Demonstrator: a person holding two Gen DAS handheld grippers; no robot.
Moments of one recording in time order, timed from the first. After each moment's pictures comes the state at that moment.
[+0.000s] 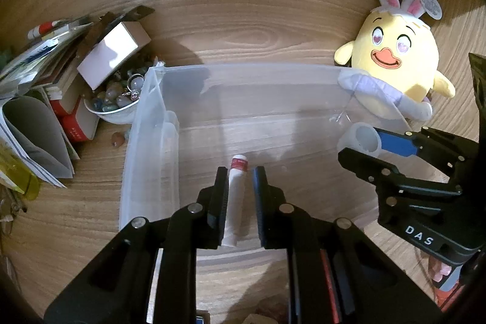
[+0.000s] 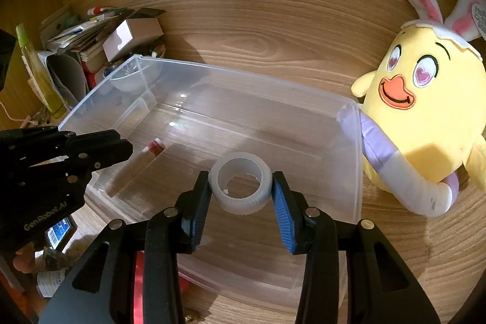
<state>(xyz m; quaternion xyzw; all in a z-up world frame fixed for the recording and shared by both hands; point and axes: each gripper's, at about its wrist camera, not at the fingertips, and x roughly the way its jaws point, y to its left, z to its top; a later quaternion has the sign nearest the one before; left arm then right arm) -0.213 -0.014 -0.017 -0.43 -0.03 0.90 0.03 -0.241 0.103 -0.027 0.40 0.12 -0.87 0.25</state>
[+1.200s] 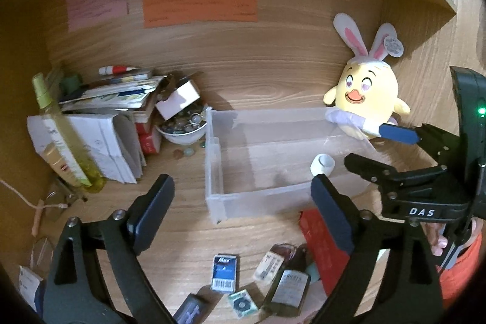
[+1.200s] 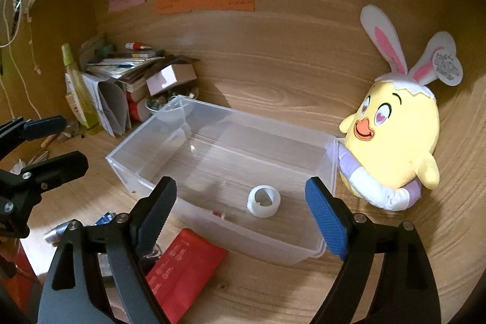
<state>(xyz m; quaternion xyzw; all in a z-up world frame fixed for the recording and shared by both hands) -0.090 -0.034 0.057 -0.32 -0.02 0.95 0.00 -0.168 0.117 0.033 0.32 0.11 -0.90 0.28</state>
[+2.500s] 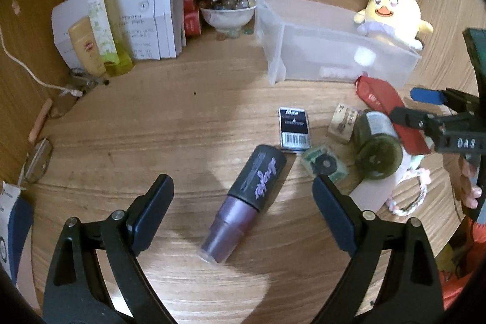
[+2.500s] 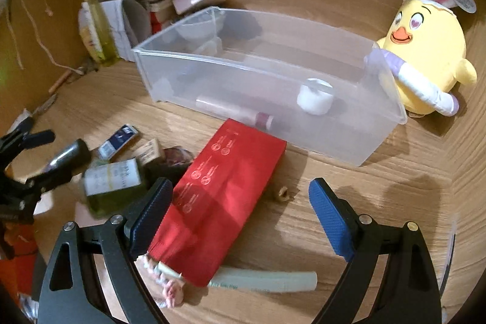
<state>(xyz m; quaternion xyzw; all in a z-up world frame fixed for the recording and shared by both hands) -0.009 -0.091 -0.060 -0.42 -0.03 0.90 -0.03 -0.116 0.107 -0.056 0.41 0.12 -0.86 0.28</state>
